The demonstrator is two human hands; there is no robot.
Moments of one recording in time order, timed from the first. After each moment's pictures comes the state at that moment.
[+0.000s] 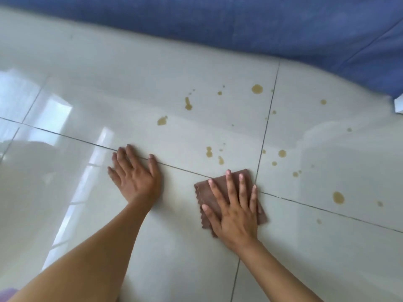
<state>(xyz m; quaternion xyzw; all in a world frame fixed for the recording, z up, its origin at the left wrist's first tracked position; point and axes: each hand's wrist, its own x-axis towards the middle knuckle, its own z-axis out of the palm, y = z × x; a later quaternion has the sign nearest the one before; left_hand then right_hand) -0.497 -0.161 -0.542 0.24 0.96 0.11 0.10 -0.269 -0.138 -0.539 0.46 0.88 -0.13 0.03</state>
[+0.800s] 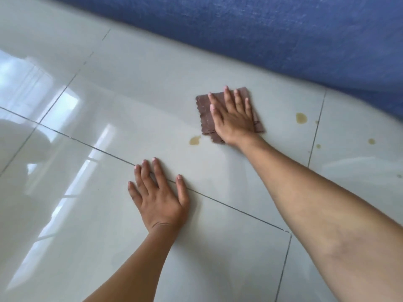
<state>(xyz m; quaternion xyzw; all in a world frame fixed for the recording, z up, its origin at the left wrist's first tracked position) -0.505 -0.158 -0.551 0.25 0.96 0.10 0.10 -0.479 0.077 -0.540 0.42 0.89 -0.17 0.07</state>
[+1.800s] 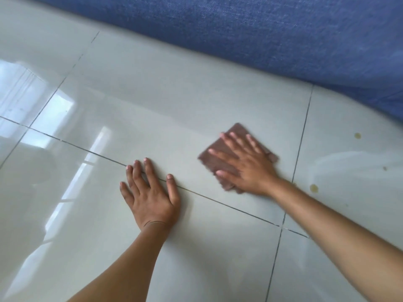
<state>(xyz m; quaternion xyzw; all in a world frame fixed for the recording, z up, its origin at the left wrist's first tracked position) -0.506 -0.159 -0.551 0.24 0.96 0.11 0.11 -0.358 0.031 -0.545 0.23 0.97 -0.10 0.08</state>
